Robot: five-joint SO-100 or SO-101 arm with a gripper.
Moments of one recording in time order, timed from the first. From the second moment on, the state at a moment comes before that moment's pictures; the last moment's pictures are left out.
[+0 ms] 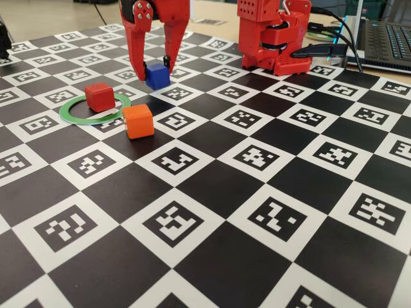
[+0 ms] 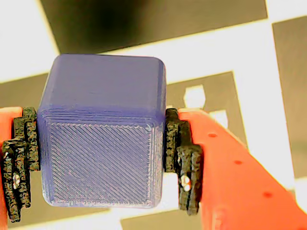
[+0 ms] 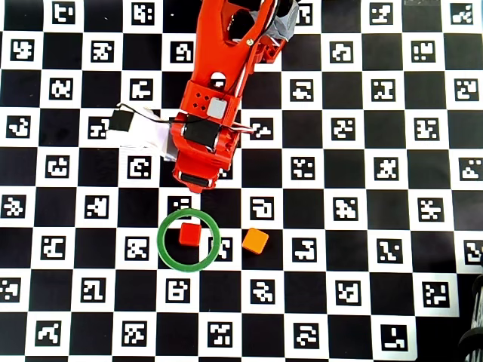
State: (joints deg) arm 20.4 93.5 110.3 69.2 -7.6
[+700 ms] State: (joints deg) arm 19.1 72.9 65.7 92.5 -20.0
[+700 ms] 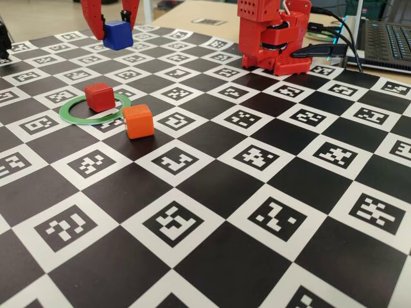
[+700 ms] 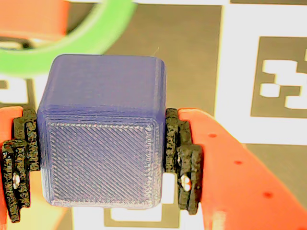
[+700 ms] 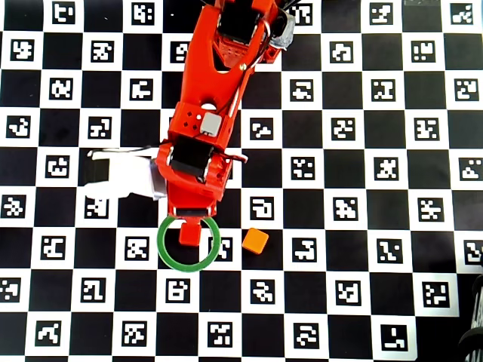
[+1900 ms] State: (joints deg) arm 18.6 67.3 72.9 74.8 -14.9
